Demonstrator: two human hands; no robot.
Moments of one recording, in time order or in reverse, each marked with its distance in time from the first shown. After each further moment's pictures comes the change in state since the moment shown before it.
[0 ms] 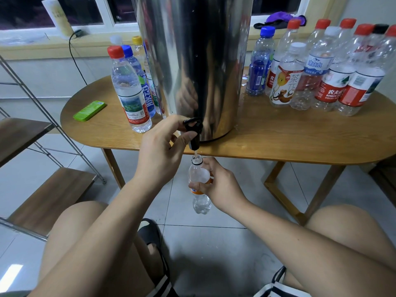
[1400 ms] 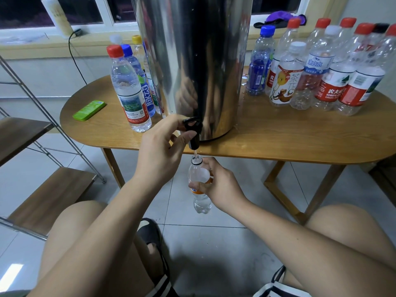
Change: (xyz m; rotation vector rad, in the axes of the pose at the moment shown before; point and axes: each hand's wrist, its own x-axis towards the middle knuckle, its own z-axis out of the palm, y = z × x) left_hand -0.001 0.003 0.000 0.003 0.000 -0.029; right_hand -0.002 -0.003 -0.003 -0.004 0.000 0.001
